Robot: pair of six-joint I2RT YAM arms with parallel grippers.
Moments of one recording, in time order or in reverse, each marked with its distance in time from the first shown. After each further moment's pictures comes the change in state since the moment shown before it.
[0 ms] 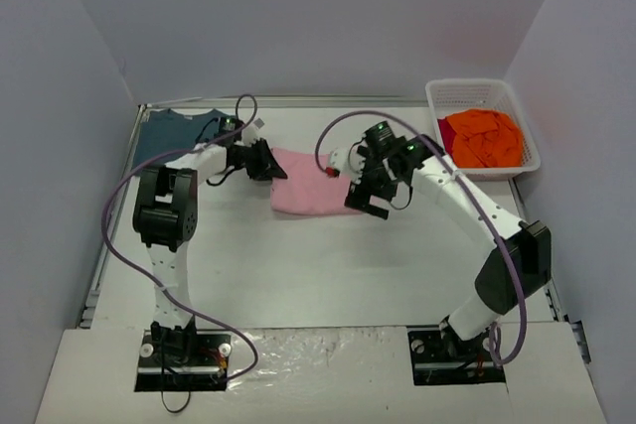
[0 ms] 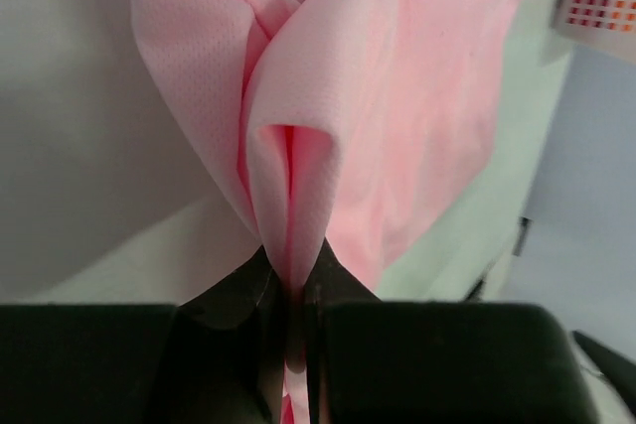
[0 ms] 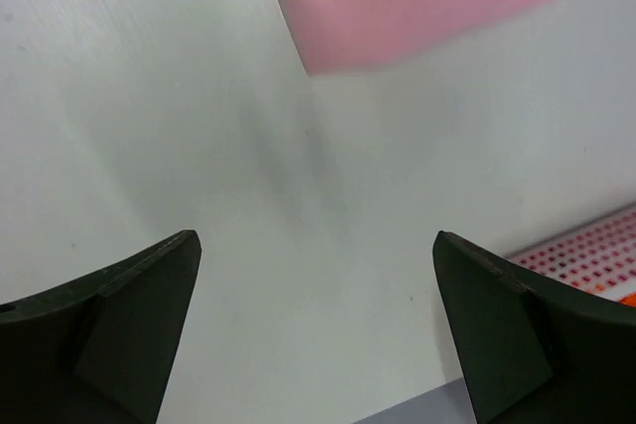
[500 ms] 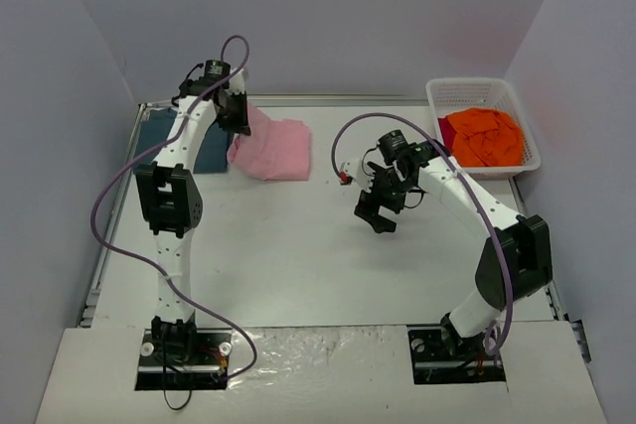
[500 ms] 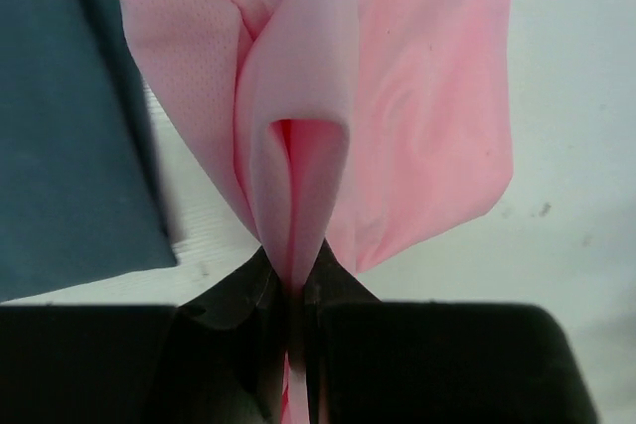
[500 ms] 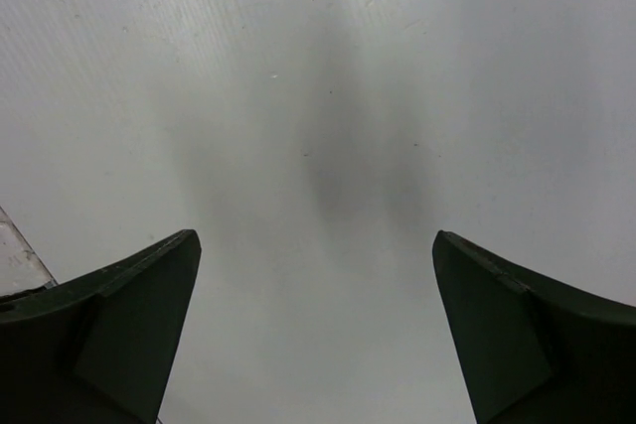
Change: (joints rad) left arm 0.044 0.167 0.814 -0.697 -0.485 0.437; right arm -0.169 -0.020 -0.132 -0.023 -0.213 -0.021
